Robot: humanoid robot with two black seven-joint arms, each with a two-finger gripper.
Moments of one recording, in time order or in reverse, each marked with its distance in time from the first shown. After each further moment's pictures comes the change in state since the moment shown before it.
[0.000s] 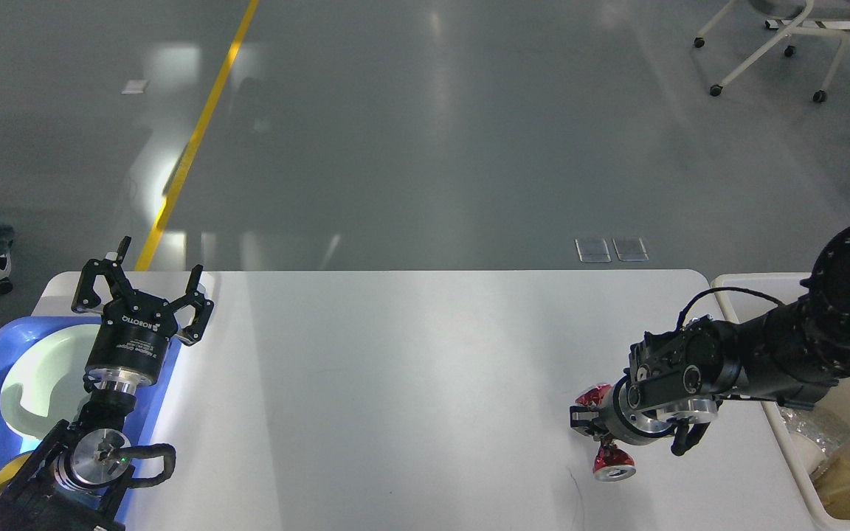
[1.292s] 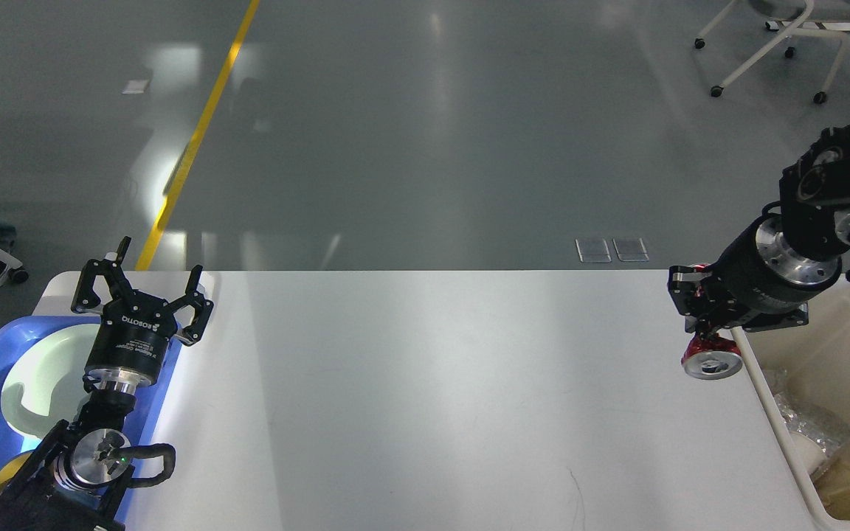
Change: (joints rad) left arm 0.000 0.000 0.000 0.000 0.000 0.000 0.000; right arm 0.709 -0.311 -0.261 0.269 0.197 0.381 0.002
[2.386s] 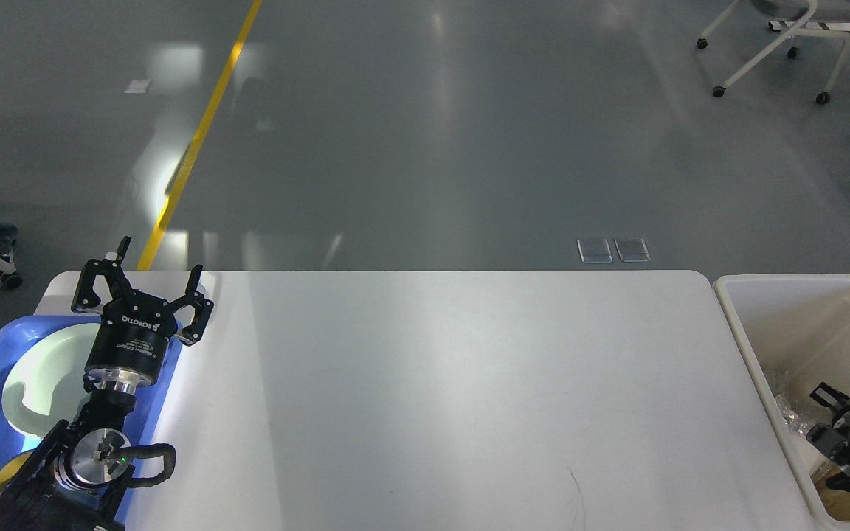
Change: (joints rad) left arm 0.000 0.000 0.000 0.000 0.000 0.000 -0.001; right arm -1.463 0.075 0.473 -1.313 -0.013 -0.593 0.006
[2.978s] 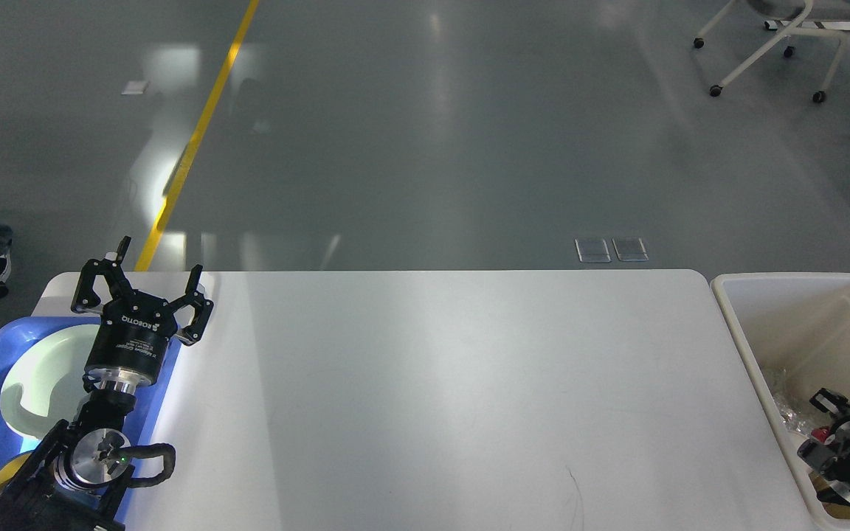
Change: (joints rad) left arm 0.000 0.000 0.000 0.000 0.000 0.000 0.000; right arm -0.043 0.025 0.022 -0.020 -0.005 -0.117 -0.001
